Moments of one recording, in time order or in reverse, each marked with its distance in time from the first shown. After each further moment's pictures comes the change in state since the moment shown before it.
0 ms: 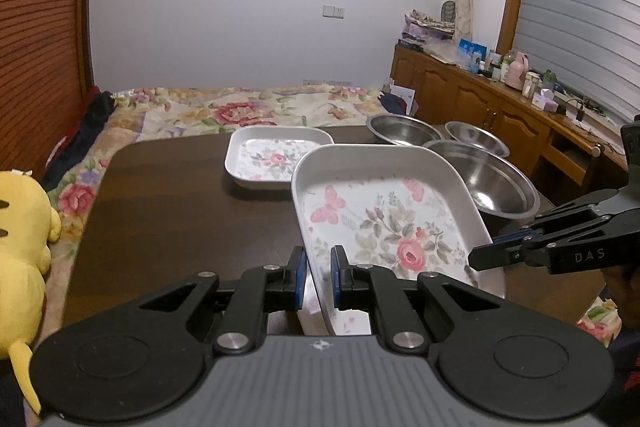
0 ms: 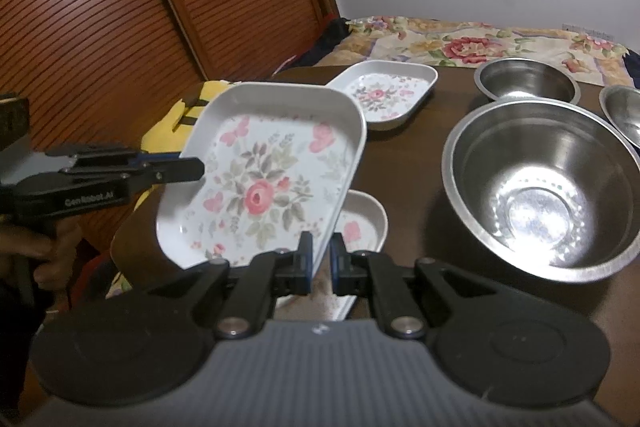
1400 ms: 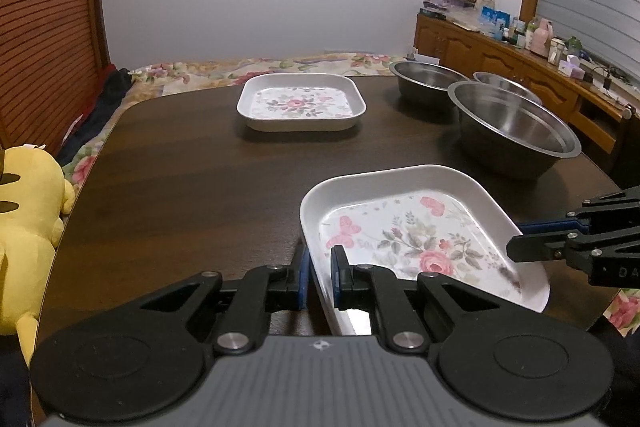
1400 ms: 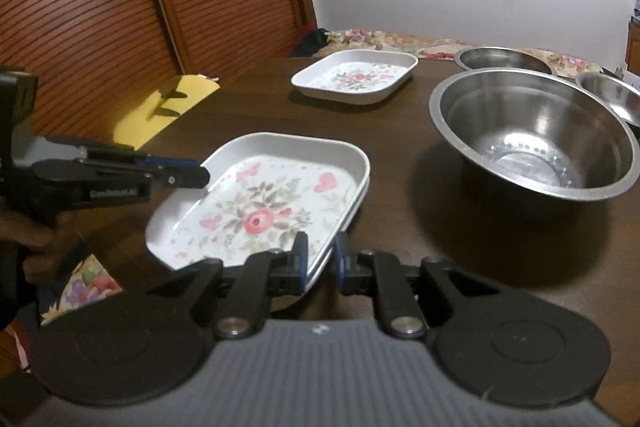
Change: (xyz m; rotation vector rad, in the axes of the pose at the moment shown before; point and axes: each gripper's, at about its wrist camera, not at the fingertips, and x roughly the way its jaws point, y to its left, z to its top) left arm 0.034 -0.004 -0.037 0.024 0.075 0.094; right arm 0.010 0.013 -0.039 -0.043 -0.071 -0.106
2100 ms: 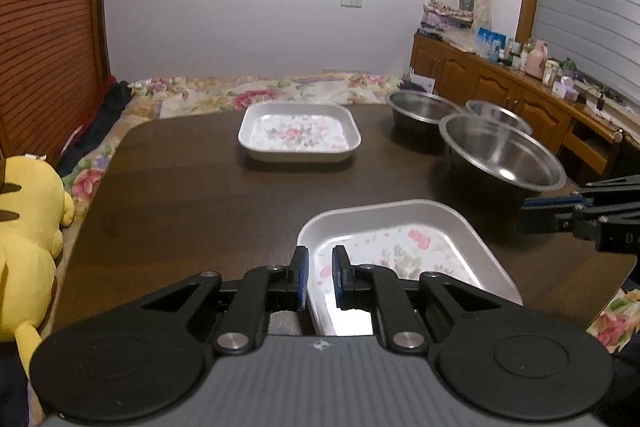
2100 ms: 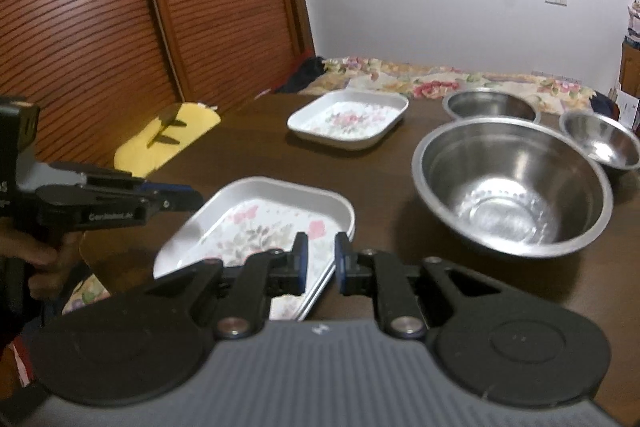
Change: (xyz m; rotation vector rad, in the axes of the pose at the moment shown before) left arm -0.022 0.003 0.016 -0.022 -0.063 -0.024; right arm -0.027 -0.006 0.022 -0.011 -0.079 -0.014
